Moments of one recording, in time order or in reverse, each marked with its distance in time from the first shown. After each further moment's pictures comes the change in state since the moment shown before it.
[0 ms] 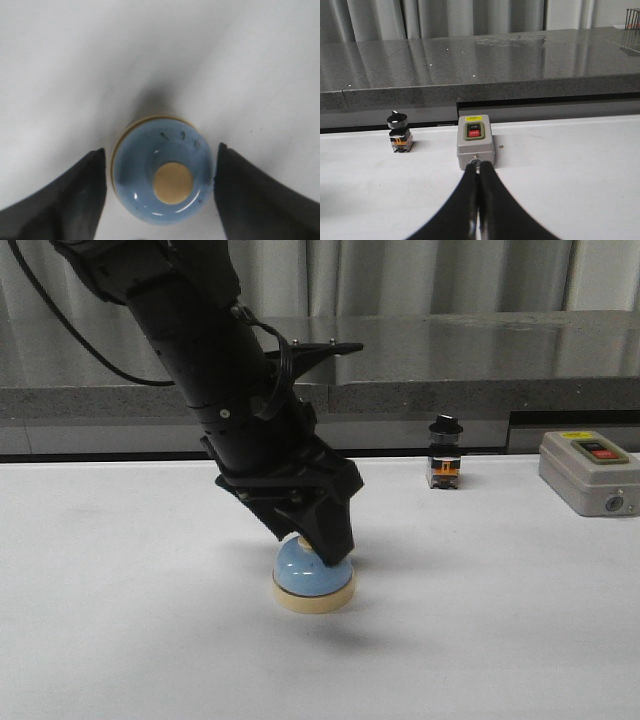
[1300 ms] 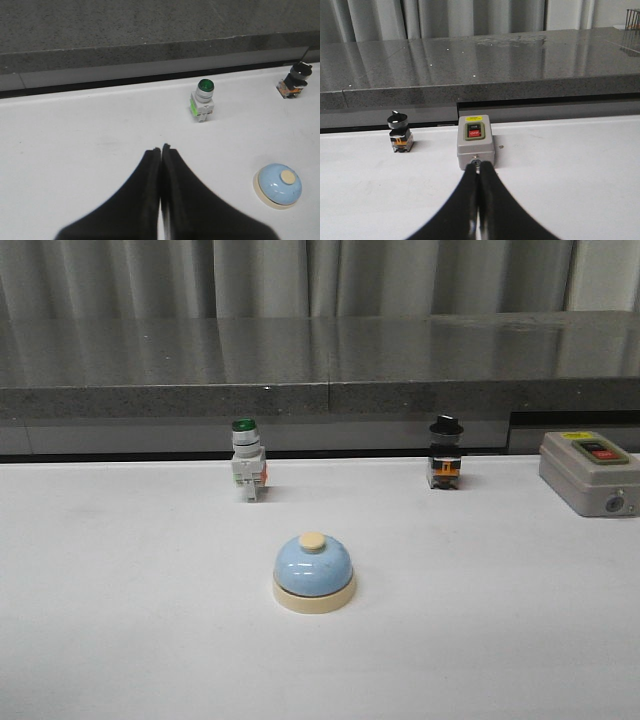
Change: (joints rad) left arm 0.431 -1.096 0.709 0.002 -0.320 -0.212; right arm 0.000 0.000 0.000 0.000 0.000 0.000
